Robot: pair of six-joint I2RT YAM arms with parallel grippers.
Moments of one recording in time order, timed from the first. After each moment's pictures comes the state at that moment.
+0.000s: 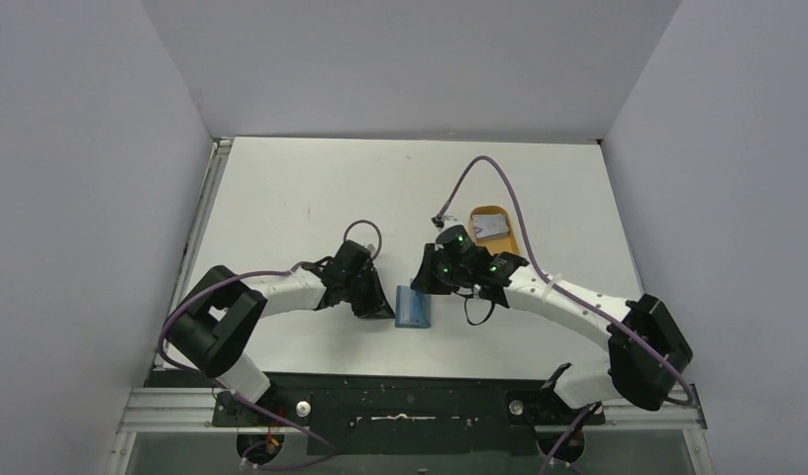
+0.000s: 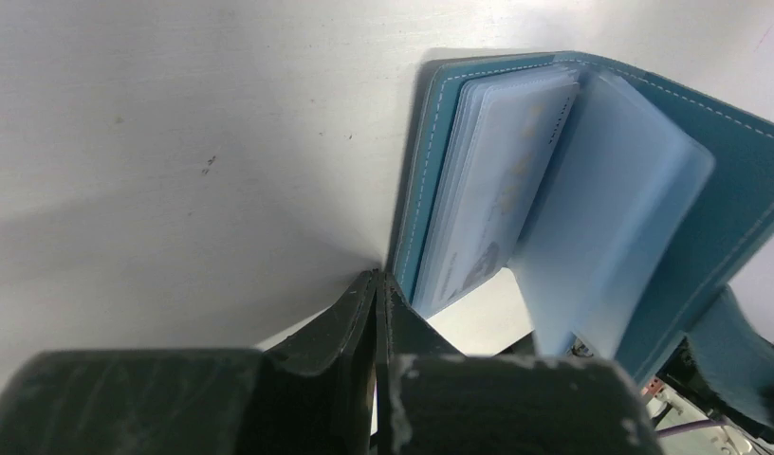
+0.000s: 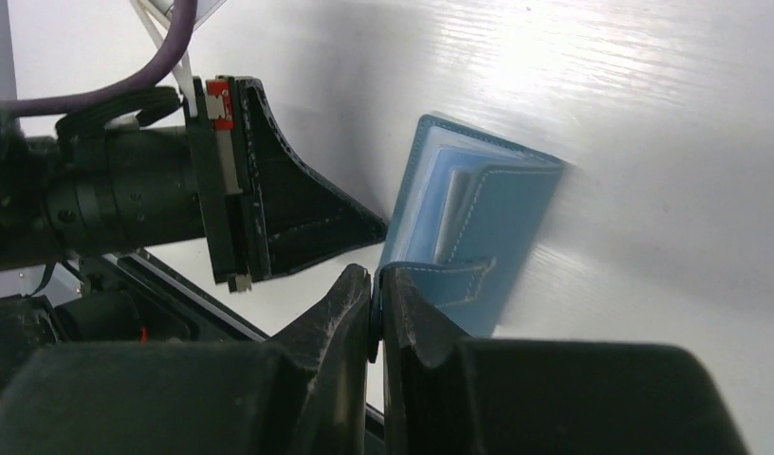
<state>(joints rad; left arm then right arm) -0.67 1.61 0.69 -0.09 0.31 -0.94 0.79 1.35 0.88 -0.32 -0.06 0.71</state>
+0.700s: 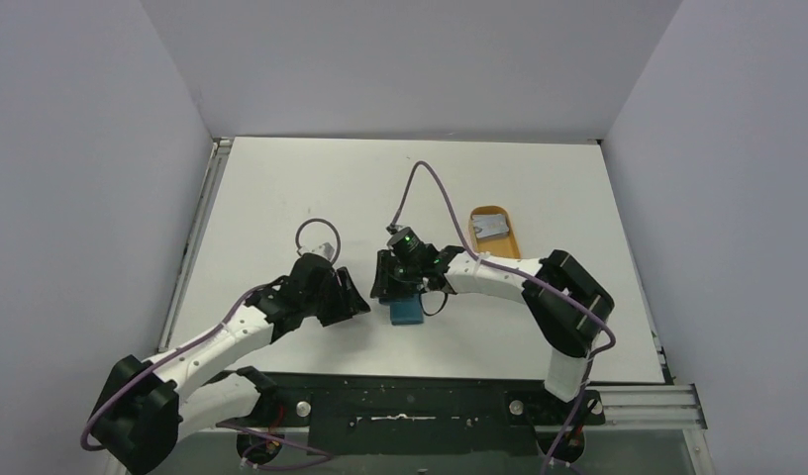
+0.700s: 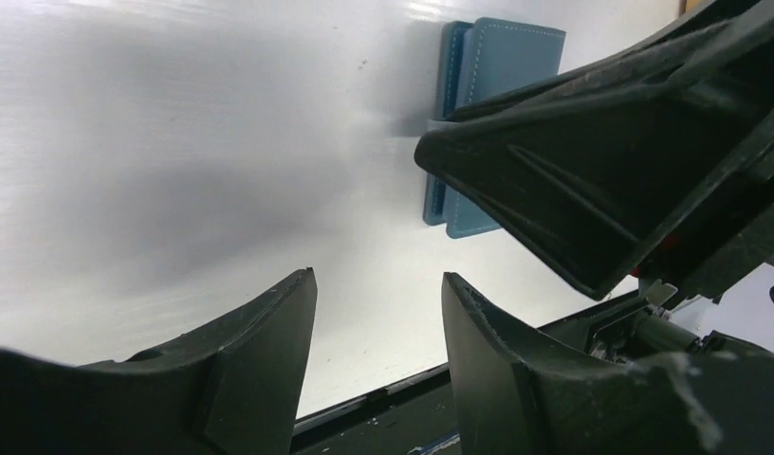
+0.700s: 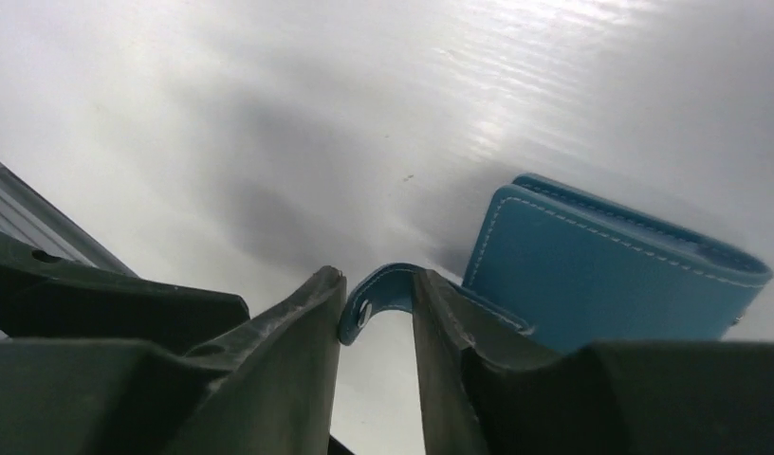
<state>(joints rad) -0.62 1.10 0.54 -0.32 0.11 -0.92 0.87 1.79 1.08 -0.18 -0.13 0.80</state>
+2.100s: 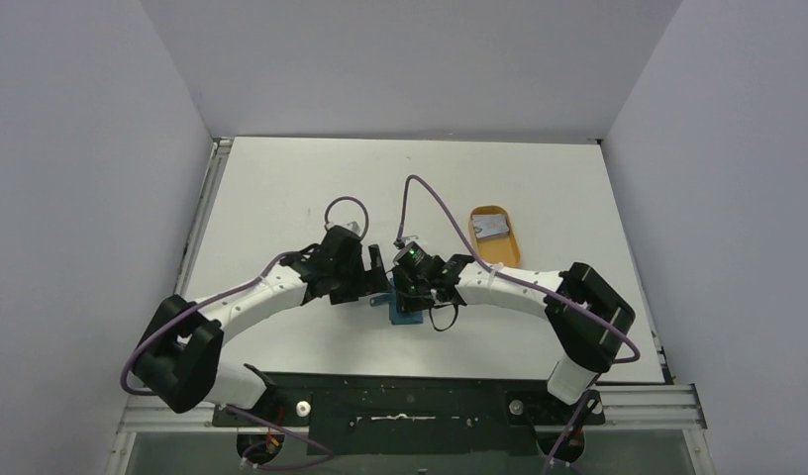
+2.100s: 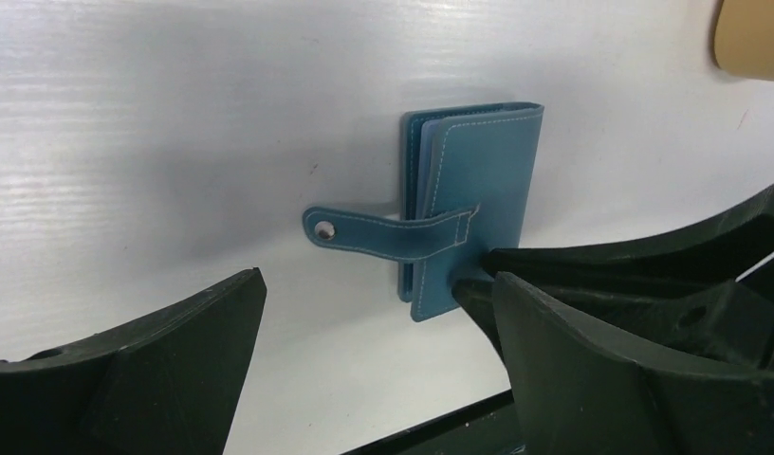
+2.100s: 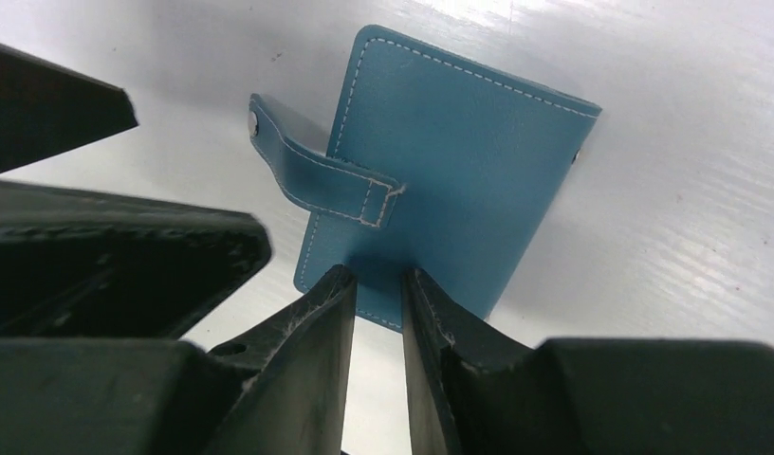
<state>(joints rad) -0.64 1.37 0.77 -0.35 0.06 -0.82 0.93 1.68 1.02 -0.39 0.03 0.64</state>
